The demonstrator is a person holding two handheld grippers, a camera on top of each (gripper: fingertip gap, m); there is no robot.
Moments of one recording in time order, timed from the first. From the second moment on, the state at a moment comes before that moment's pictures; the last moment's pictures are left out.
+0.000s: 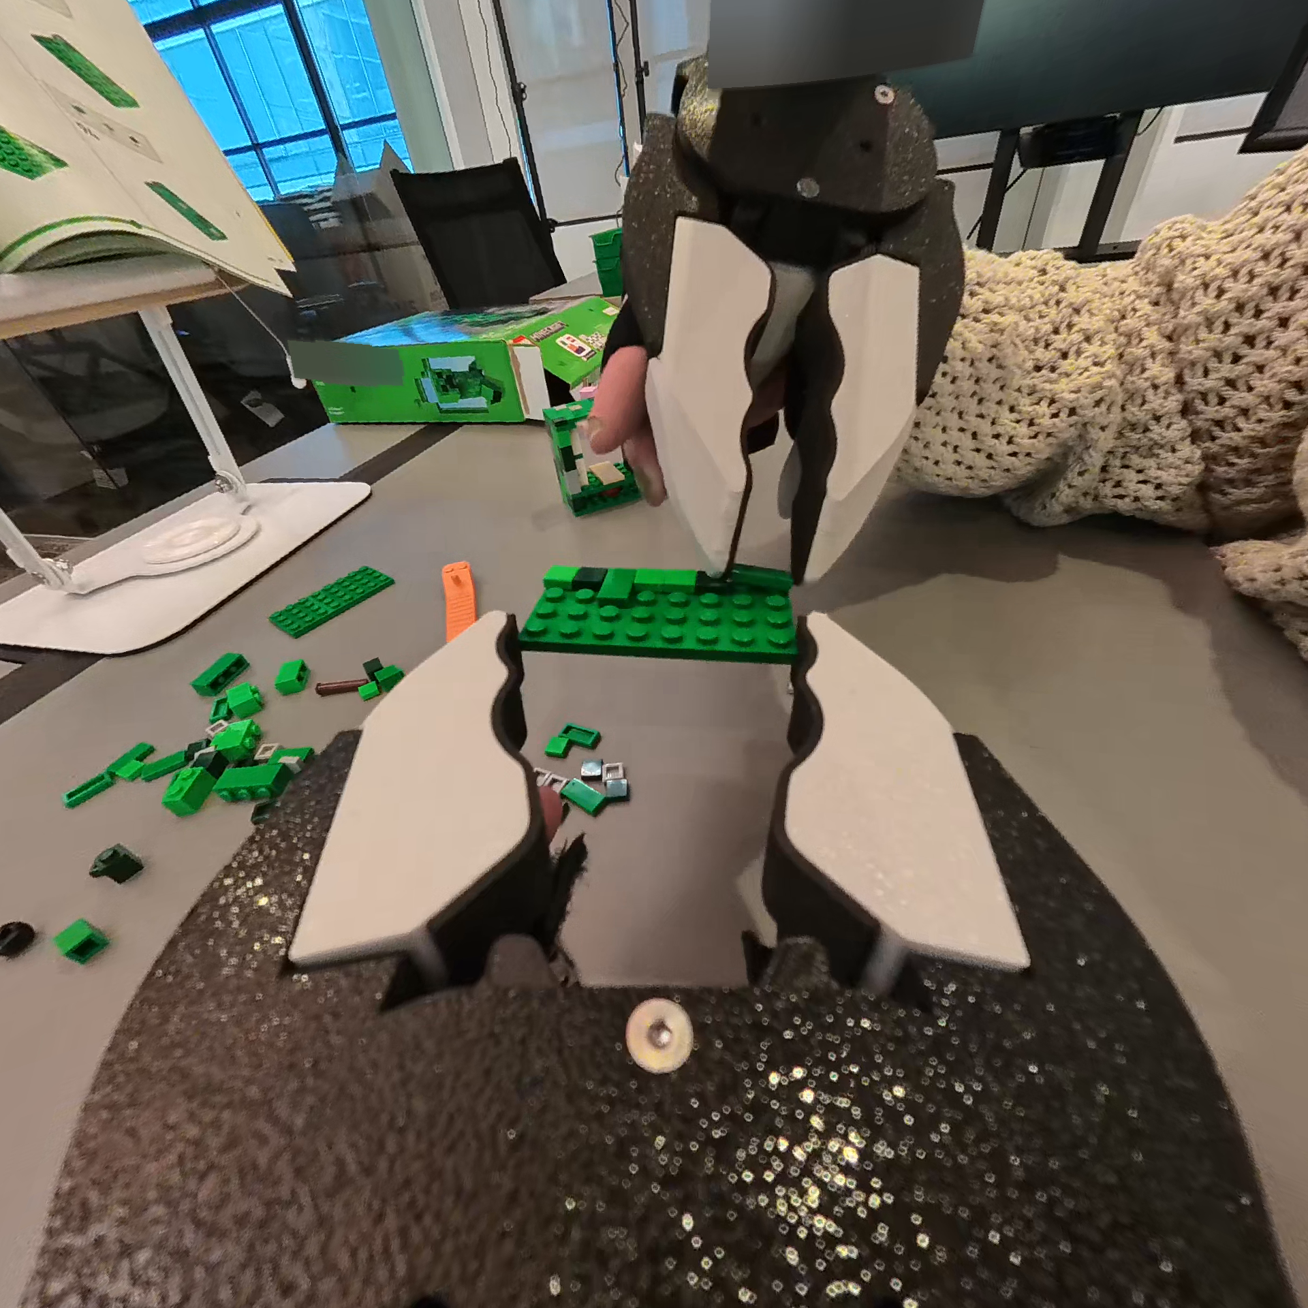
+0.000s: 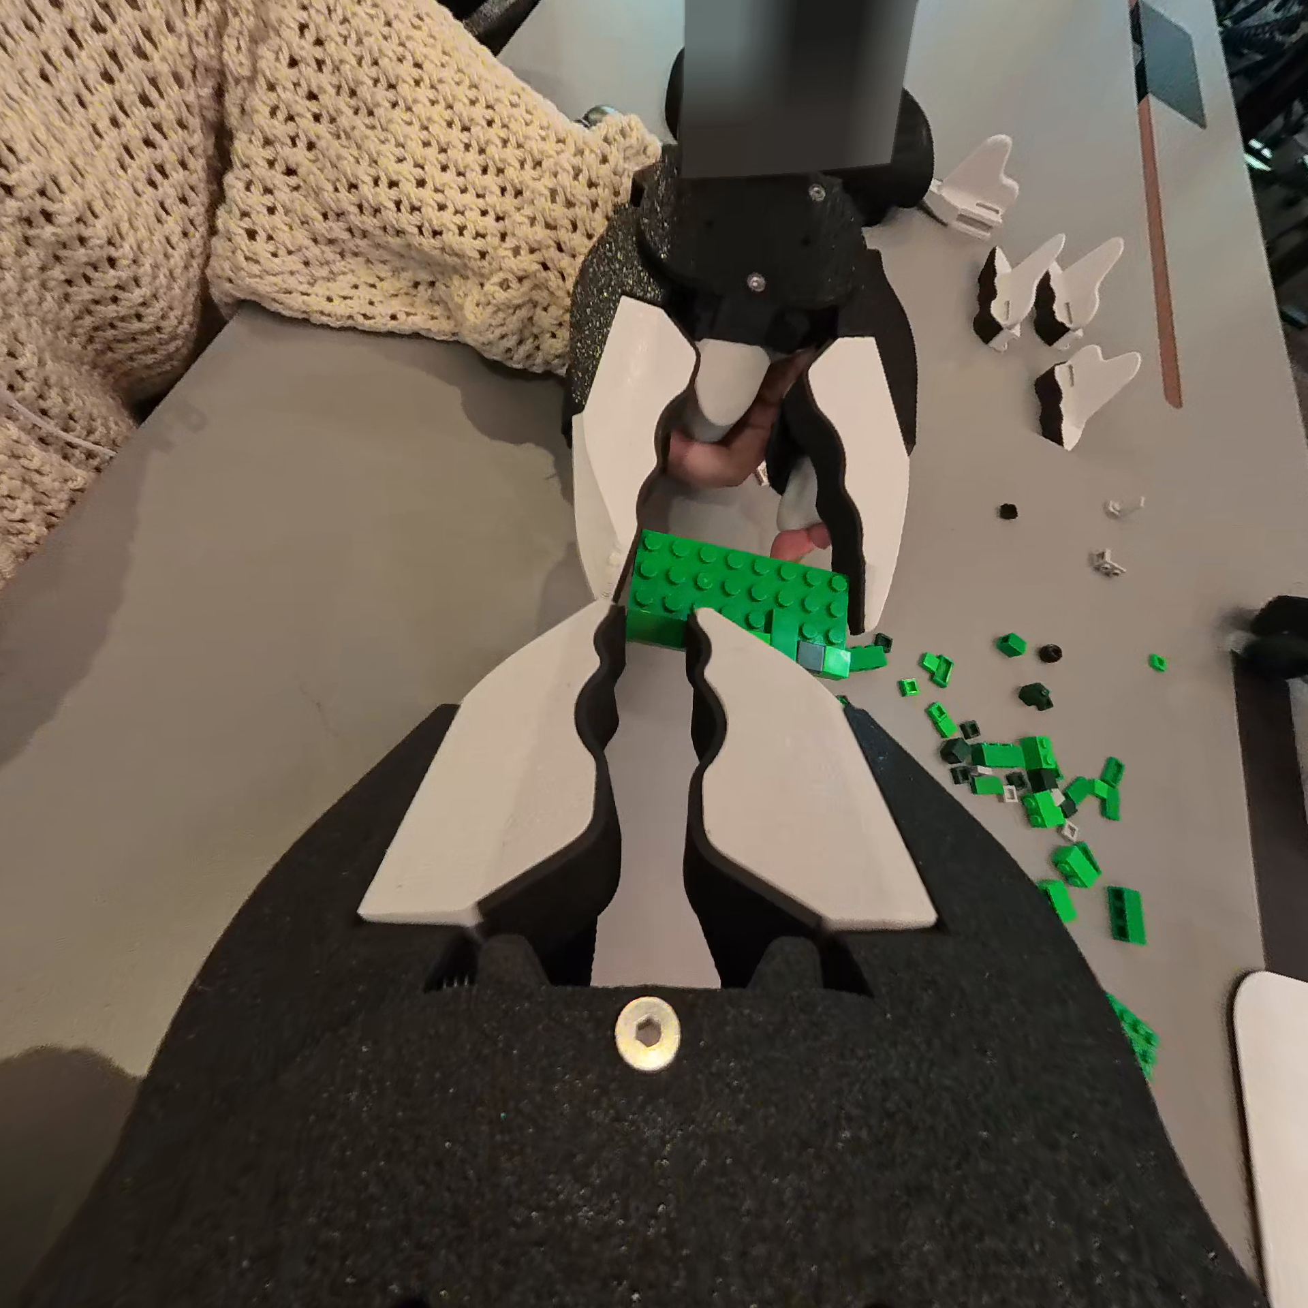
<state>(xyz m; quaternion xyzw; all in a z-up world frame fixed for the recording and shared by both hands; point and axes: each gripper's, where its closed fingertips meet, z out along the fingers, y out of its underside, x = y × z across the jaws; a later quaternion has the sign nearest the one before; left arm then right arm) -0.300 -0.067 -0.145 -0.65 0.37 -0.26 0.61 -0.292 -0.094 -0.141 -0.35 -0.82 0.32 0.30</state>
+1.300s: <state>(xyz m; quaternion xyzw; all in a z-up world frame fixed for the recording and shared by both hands) -0.337 -0.050 -0.138 -0.67 0.31 -0.22 0.64 -0.318 -0.058 -0.162 -0.40 -0.75 0.29 0.43</state>
